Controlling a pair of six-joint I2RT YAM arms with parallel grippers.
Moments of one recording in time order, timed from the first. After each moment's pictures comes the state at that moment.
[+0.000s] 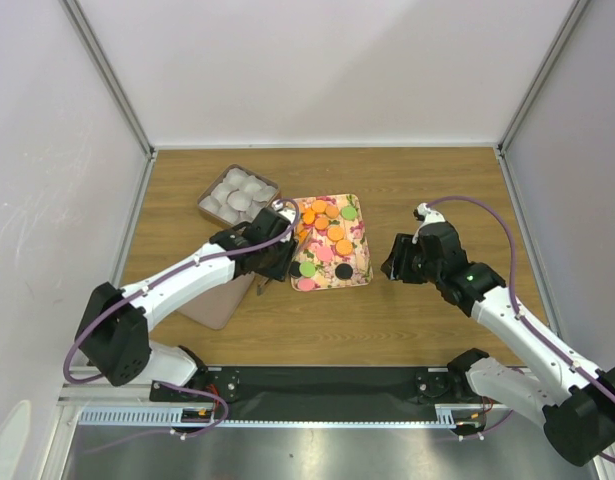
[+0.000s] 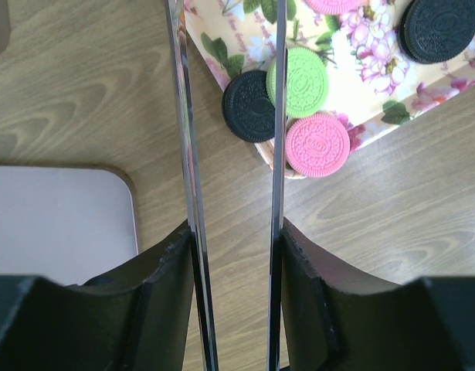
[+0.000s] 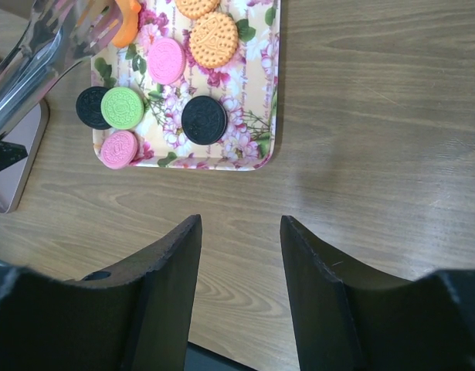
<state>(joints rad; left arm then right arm) -0.68 1.40 1.00 -0.62 -0.11 -0.24 0.50 0.96 0.75 -0.48 -0.01 0.52</state>
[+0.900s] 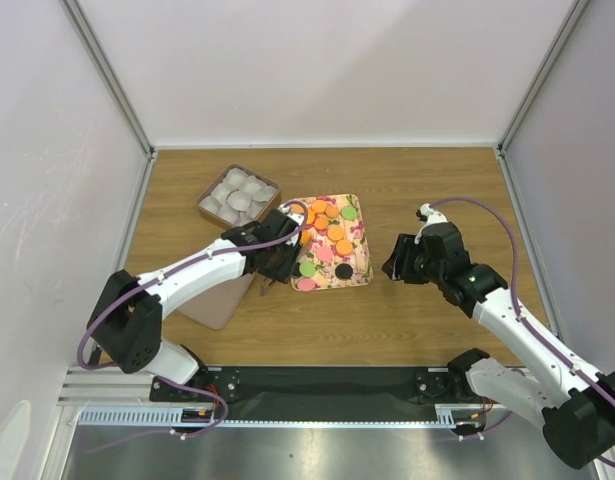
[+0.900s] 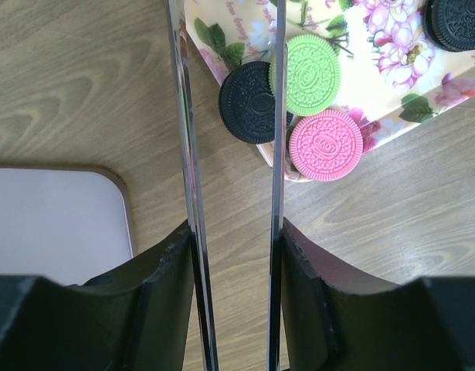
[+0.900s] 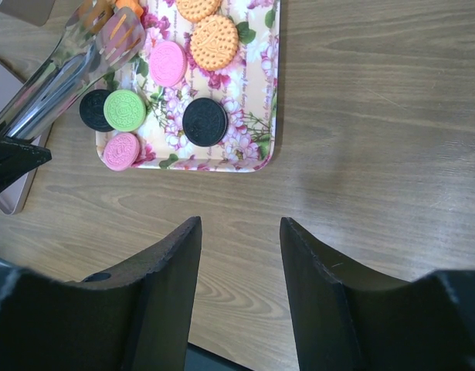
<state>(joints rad) -0.69 1.48 1.03 -0.63 -0.12 -0.23 0.48 0.94 0.73 -0.47 -0.04 0.52</state>
